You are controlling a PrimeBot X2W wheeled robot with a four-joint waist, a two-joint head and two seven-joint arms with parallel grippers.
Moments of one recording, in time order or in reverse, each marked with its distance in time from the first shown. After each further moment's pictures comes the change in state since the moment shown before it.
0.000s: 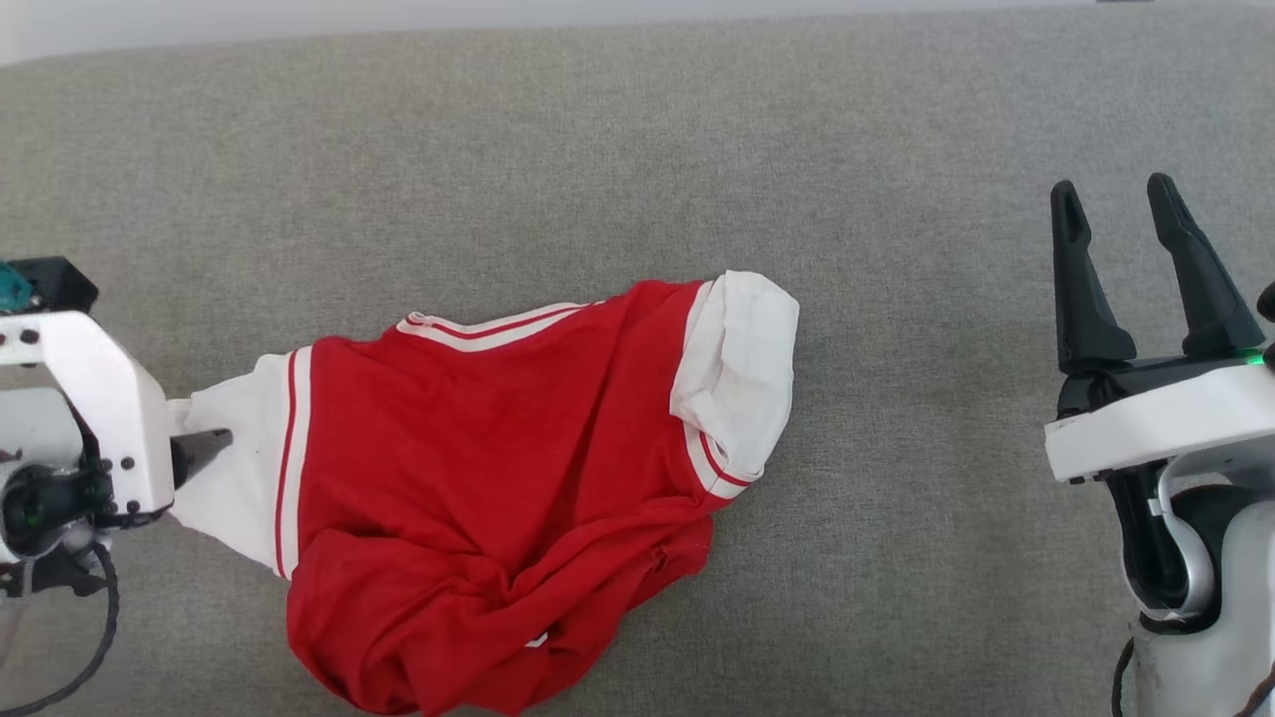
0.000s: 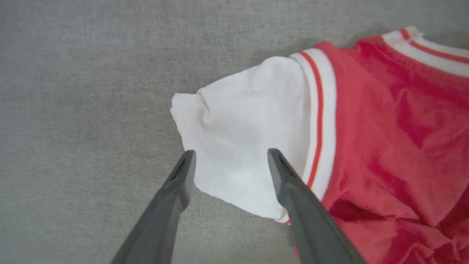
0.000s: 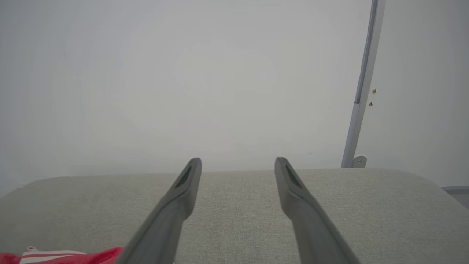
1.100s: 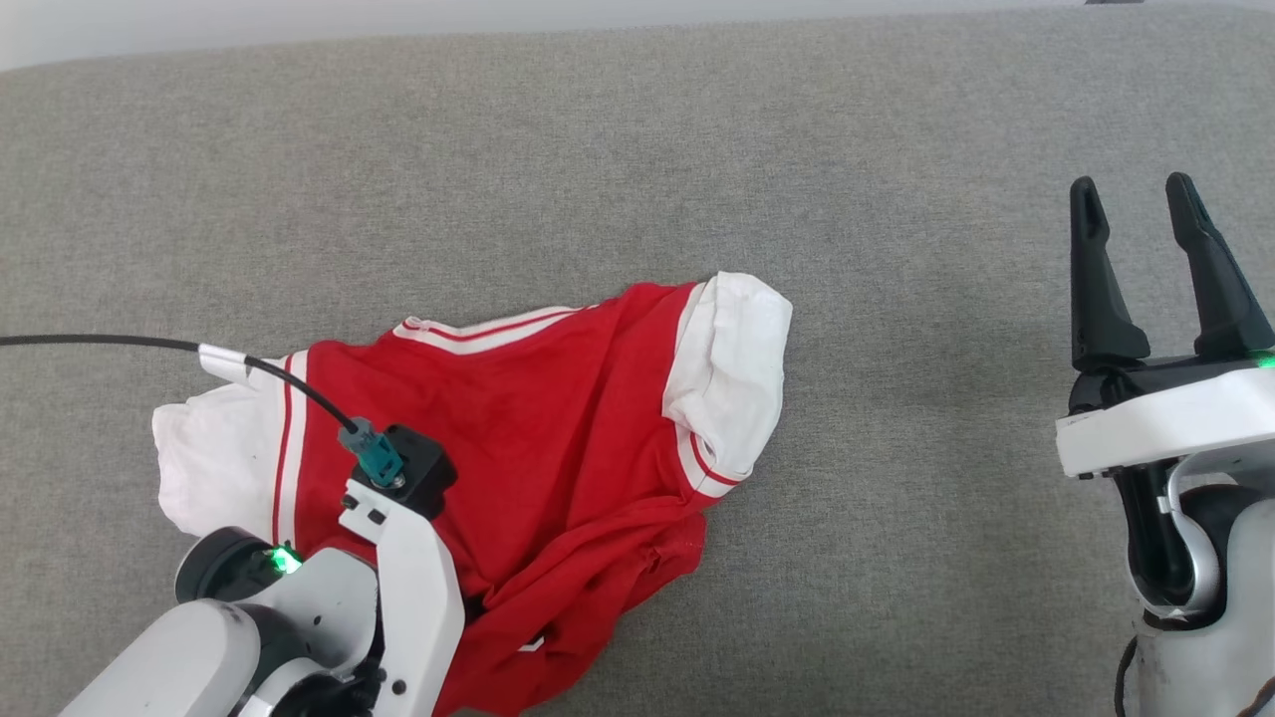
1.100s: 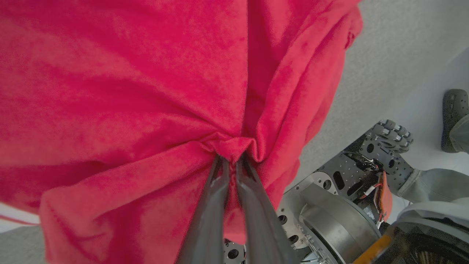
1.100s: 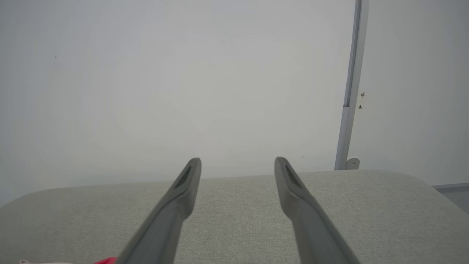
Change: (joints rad) left arm 0.181 -0.114 -0.261 -0.392 0.085 -0.065 0.023; right arm -0.008 0.000 -0.020 0.022 0.011 0.000 -0.039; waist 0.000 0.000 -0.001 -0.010
